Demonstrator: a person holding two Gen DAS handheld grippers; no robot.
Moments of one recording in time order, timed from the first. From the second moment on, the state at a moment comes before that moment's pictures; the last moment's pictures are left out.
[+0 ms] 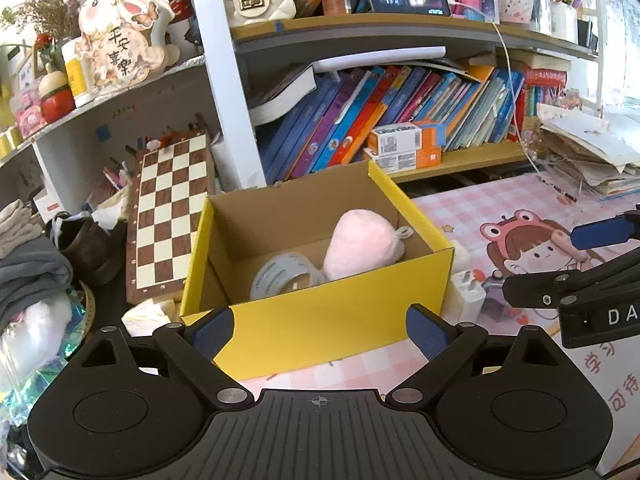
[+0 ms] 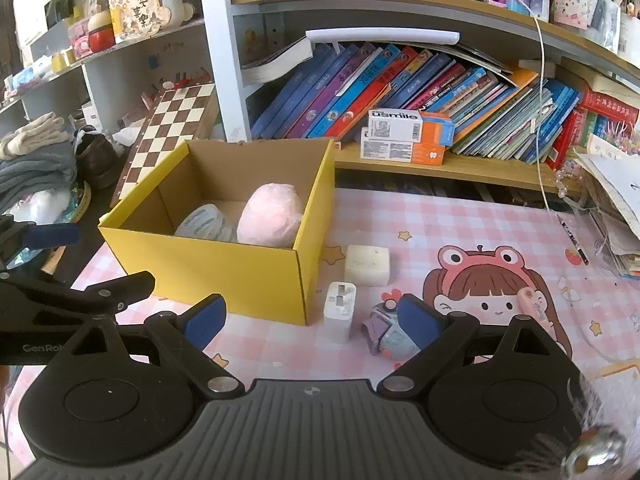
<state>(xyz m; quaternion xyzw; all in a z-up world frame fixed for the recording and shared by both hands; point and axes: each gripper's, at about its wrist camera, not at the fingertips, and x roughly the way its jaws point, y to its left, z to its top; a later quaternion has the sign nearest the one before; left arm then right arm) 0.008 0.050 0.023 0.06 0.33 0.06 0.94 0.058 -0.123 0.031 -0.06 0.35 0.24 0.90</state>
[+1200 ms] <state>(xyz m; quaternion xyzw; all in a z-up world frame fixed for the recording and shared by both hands) 0.010 -0.003 0.024 0.04 0.36 0.10 0.93 0.071 -0.177 0.026 -0.06 0.35 0.27 0.89</state>
